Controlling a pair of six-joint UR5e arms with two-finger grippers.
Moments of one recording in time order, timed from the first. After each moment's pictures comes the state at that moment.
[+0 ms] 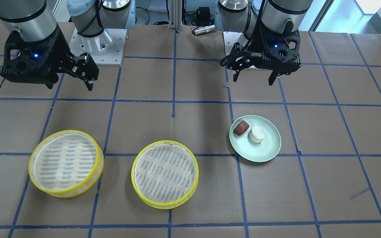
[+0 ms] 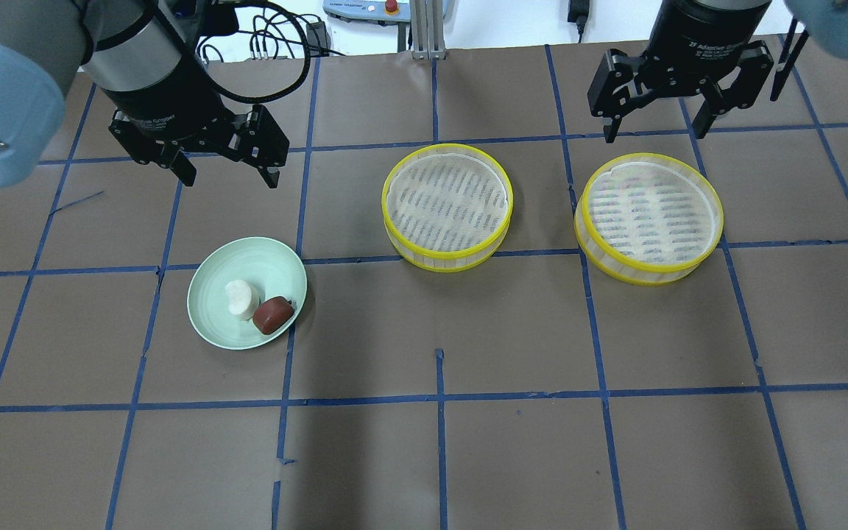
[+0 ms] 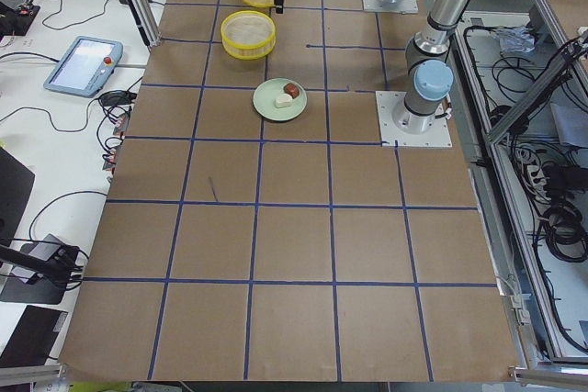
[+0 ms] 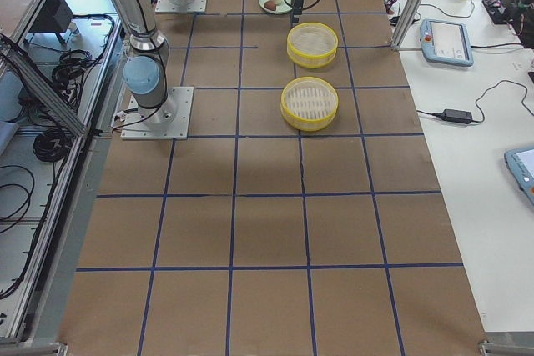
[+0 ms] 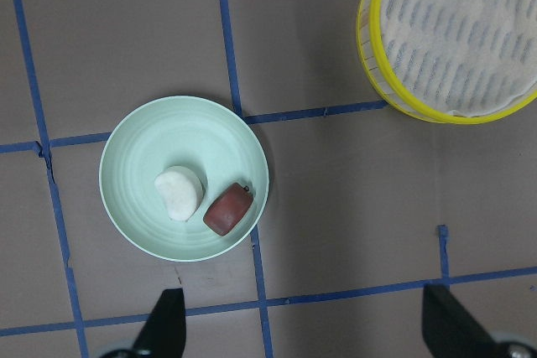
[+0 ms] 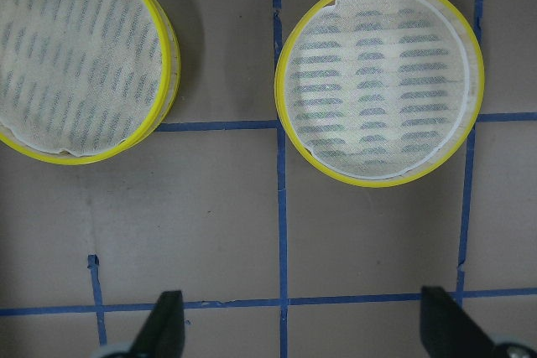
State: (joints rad) left arm -1.64 -1.56 -1.54 -1.58 1.56 0.02; right arm 1.59 -1.49 1.42 -1.48 -1.59 0.03
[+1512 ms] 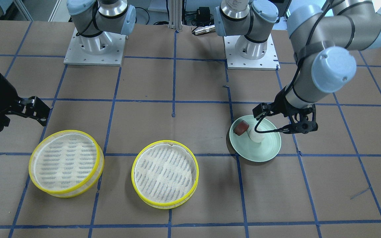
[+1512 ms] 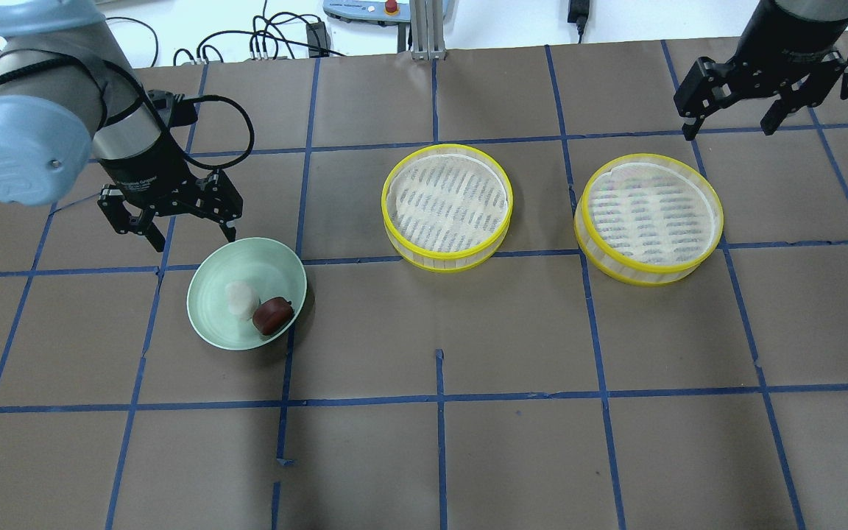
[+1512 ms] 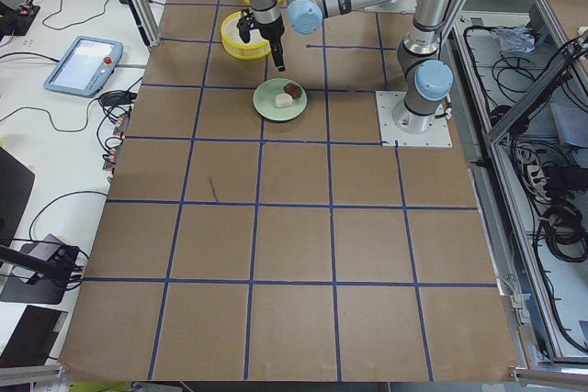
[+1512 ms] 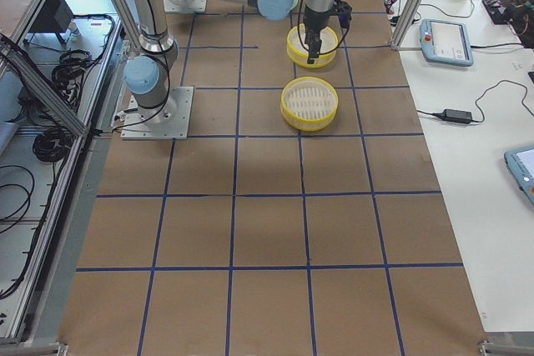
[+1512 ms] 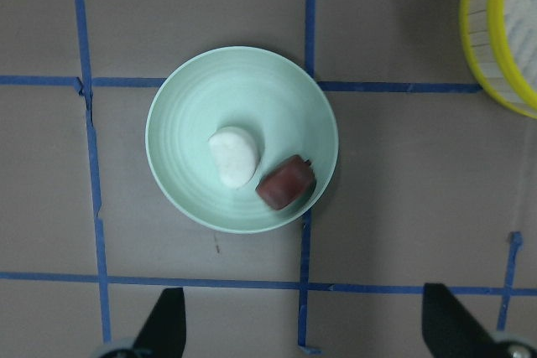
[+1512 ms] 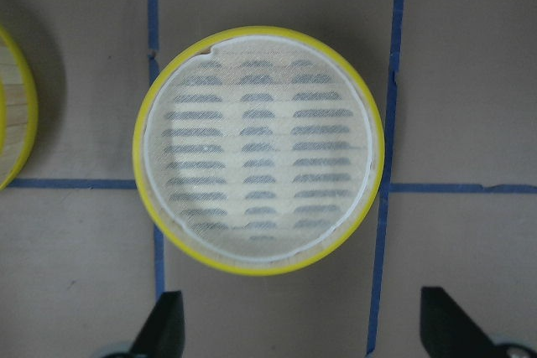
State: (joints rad) left arm -1.43 -1.79 -1.73 -1.44 1.59 0.00; right arm 1.35 -1.37 1.53 -1.73 -1.61 -0.26
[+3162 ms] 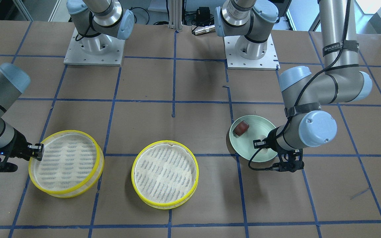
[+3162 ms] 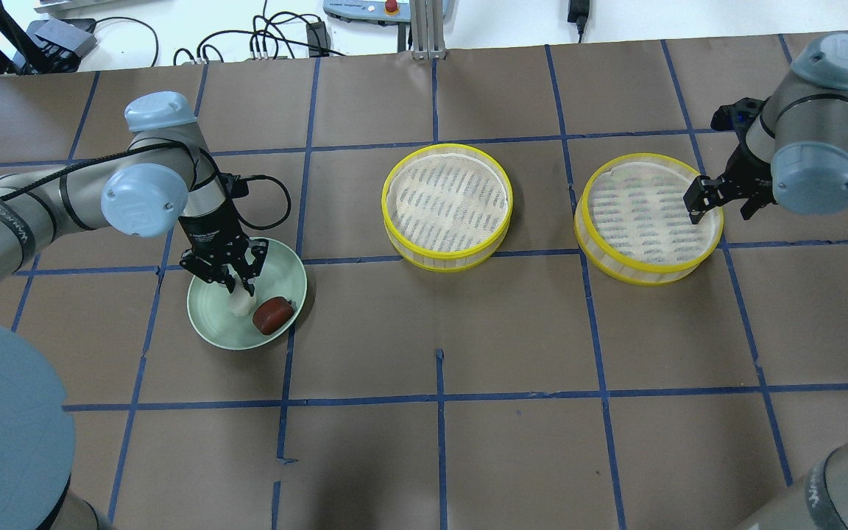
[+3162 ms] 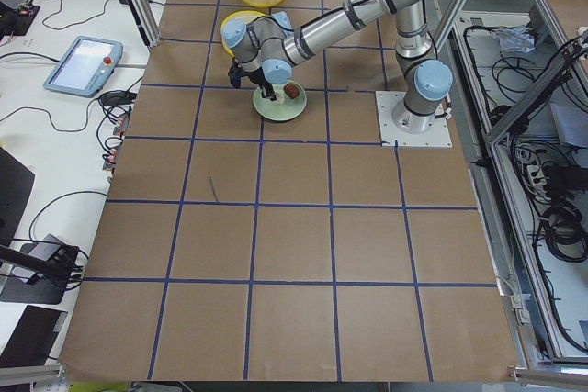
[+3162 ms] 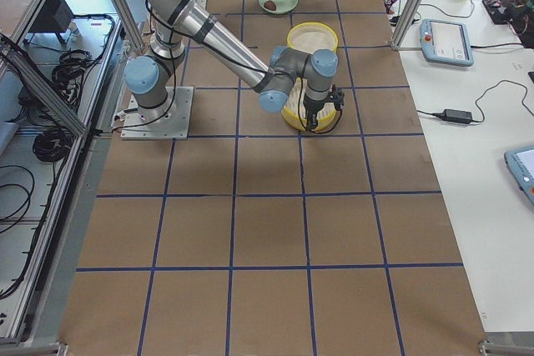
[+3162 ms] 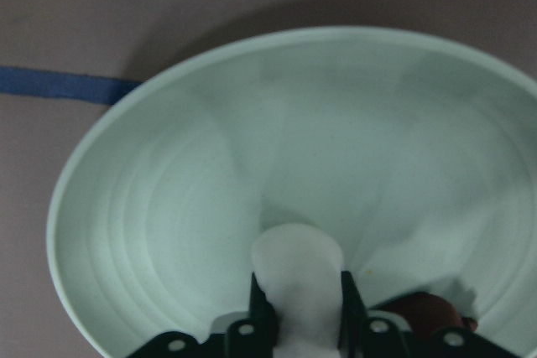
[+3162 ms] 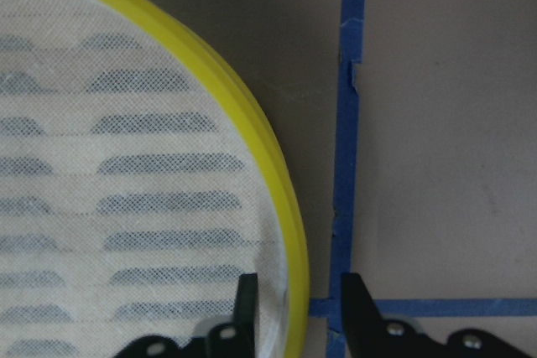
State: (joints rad) left arm -1.43 -1.99 -1.67 -1.31 1.55 0.00; right arm 1.20 -1.15 1.81 -2.21 -1.60 -0.39
